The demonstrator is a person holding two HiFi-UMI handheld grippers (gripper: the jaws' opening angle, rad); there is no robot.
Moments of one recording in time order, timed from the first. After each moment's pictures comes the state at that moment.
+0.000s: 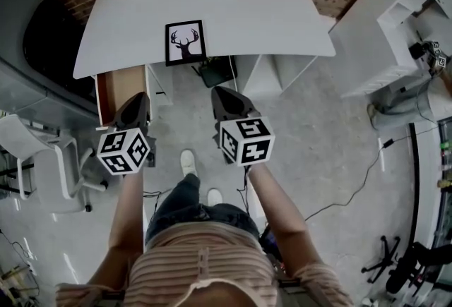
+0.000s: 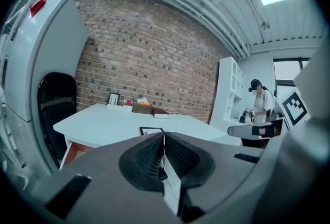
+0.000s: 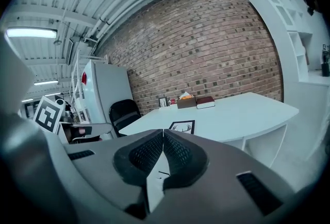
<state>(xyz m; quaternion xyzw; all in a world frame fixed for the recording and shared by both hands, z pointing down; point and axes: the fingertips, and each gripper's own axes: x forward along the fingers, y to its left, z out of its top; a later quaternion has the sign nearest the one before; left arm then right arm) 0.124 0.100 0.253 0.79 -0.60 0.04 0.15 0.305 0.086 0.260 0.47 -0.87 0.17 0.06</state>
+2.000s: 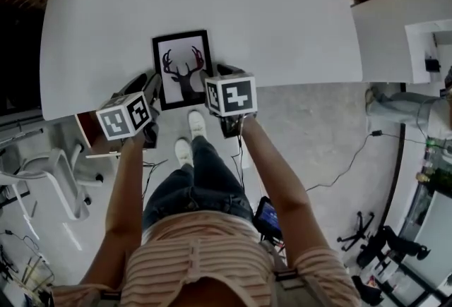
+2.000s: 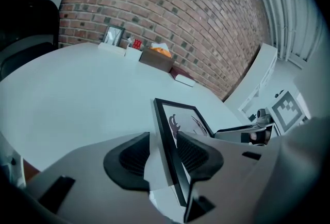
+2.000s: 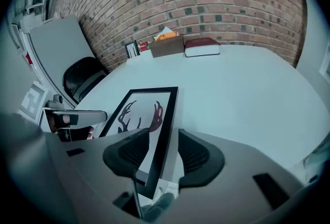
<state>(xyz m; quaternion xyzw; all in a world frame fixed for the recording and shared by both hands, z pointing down) 0.087 -0.224 0.427 0.73 -0.53 0.15 0.41 0.245 -0.239 0.435 0.45 -0.75 0.35 0.32</state>
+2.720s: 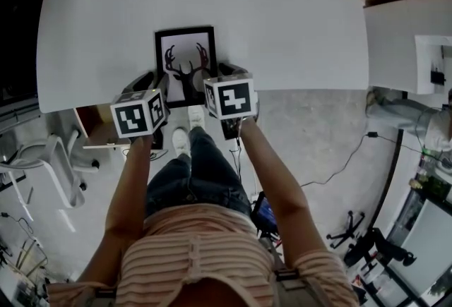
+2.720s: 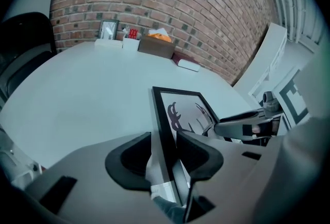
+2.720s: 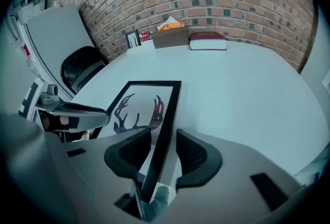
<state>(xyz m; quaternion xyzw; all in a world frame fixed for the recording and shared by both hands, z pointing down) 0.097 -0.225 0.446 0.69 -0.54 0.24 0.41 0.224 -0.242 0.451 0.42 -0.75 0.37 0.36</state>
